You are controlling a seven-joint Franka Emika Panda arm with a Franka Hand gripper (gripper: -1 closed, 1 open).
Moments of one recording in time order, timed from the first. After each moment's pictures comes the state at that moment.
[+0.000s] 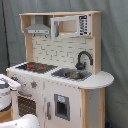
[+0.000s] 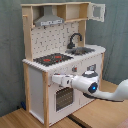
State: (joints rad) arm -0.94 -1.51 1.58 -2.07 -0.11 3.07 -0.49
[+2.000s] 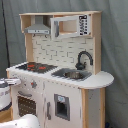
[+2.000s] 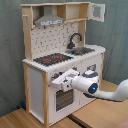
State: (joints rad) arm -0.93 -1.50 1.57 -2.06 -0.14 3.06 -0.89
